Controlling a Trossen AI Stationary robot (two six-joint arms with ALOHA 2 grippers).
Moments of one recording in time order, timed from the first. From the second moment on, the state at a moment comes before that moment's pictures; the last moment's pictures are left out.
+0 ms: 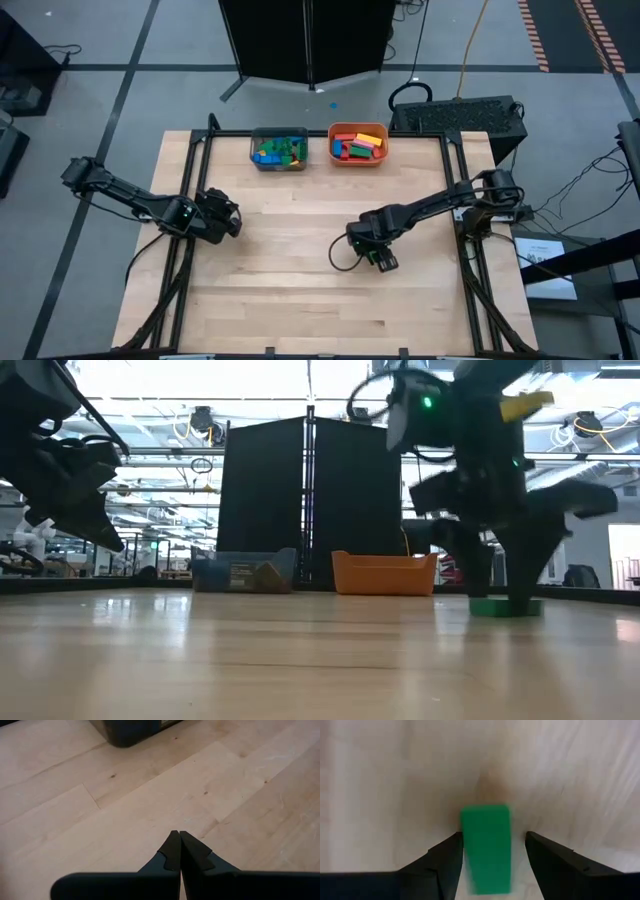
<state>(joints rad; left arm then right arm) -0.35 0.72 0.30 -0.73 -0.71 -1.12 0.14 1.77 1.04 -0.73 -0.08 -0.12</state>
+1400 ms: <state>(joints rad) -0.35 0.72 0.30 -0.60 -0.70 -1.12 -0.59 1.76 1.41 -0.60 0.05 -0.20</state>
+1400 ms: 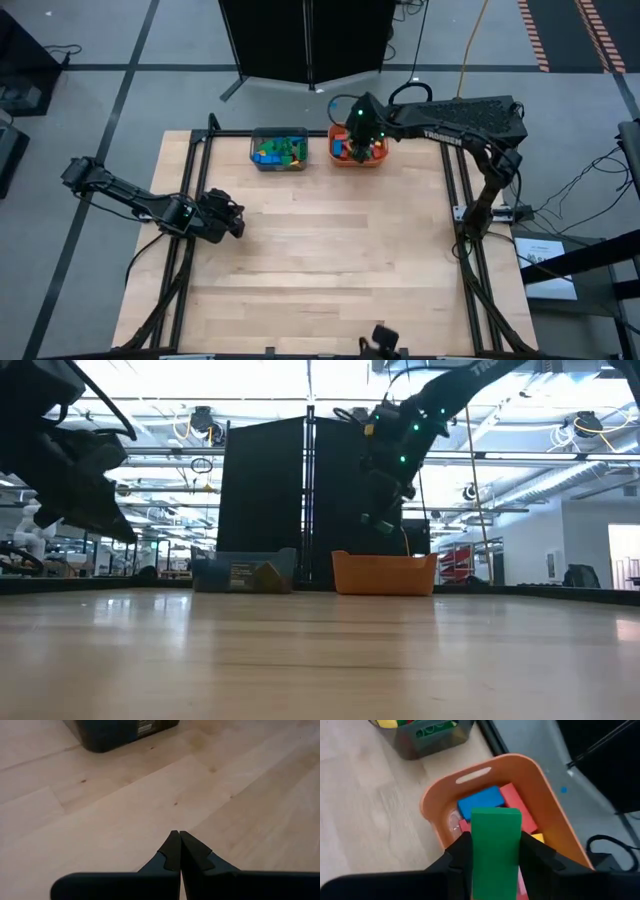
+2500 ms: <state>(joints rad) -0.35 0.25 0.76 -0.22 -0.64 -0.11 -0.64 0.88 1.58 -1.08 0.22 -0.16</state>
